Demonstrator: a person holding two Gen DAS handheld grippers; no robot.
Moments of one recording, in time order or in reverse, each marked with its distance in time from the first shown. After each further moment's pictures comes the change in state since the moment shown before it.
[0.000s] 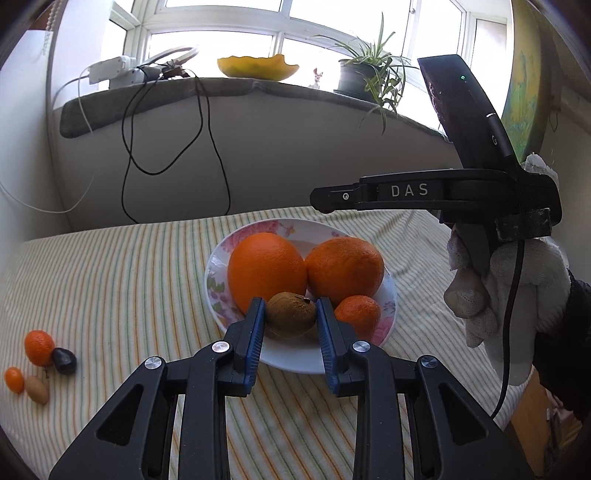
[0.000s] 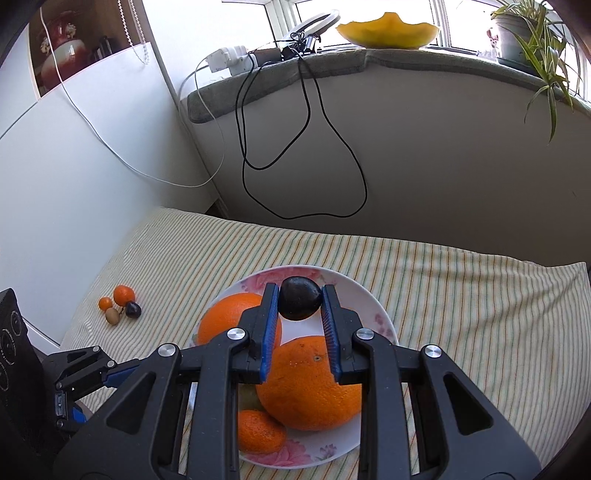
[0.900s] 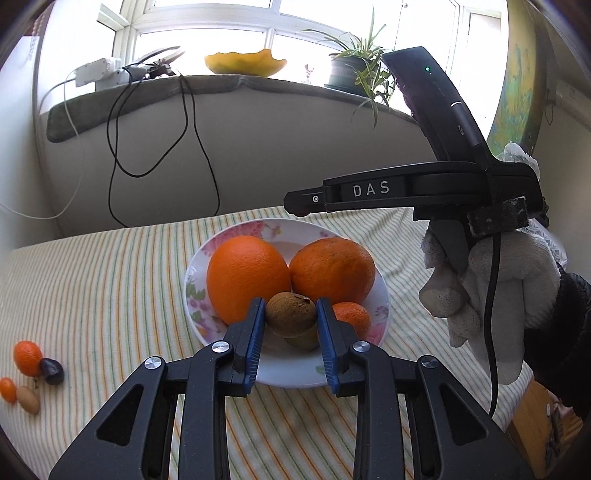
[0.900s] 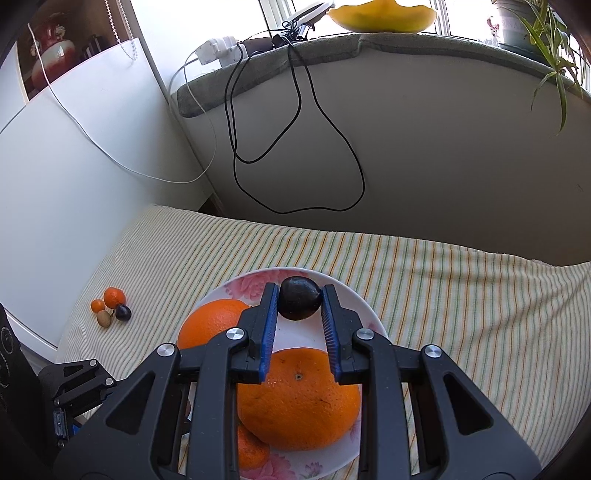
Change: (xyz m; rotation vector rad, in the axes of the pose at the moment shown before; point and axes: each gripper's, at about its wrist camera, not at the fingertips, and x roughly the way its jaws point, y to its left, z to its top) left arm 0.008 -0.007 0.003 0.021 0.011 -0.014; right arm 0.016 -0.012 0.004 0.012 0.030 0.009
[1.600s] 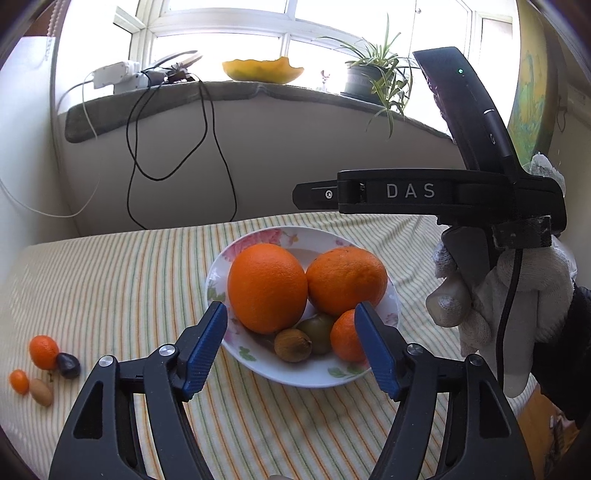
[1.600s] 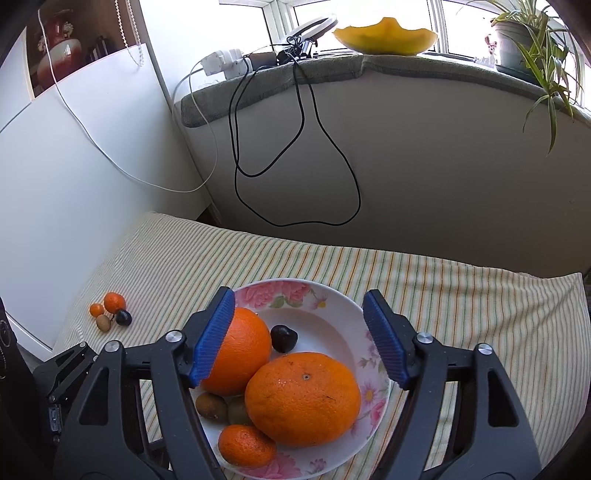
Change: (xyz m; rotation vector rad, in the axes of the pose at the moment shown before) left arm -0.010 0.006 0.003 -0.033 -0.020 0.057; right arm -0.017 0.009 0.004 -0.031 -0.062 -0.042
